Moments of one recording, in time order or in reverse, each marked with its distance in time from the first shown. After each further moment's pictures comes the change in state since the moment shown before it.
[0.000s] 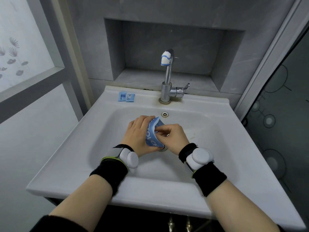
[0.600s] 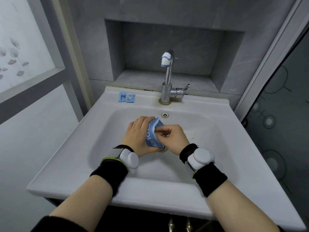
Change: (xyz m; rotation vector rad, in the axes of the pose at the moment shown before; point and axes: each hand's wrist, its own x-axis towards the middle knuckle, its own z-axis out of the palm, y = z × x) left_hand 0.000 0.001 -0.002 -0.006 -0.023 -0.013; right_hand 0.000 -0.002 -0.002 0.020 -0.027 0.024
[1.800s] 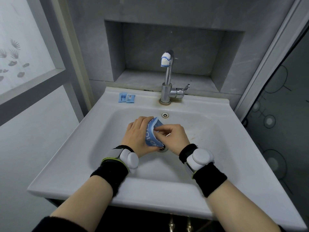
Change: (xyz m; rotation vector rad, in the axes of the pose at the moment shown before) left_hand -0.001 -0.003 0.001 -0.004 0.011 -0.020; right_hand 0.000 -0.002 0.001 -0.009 0.066 -0.002
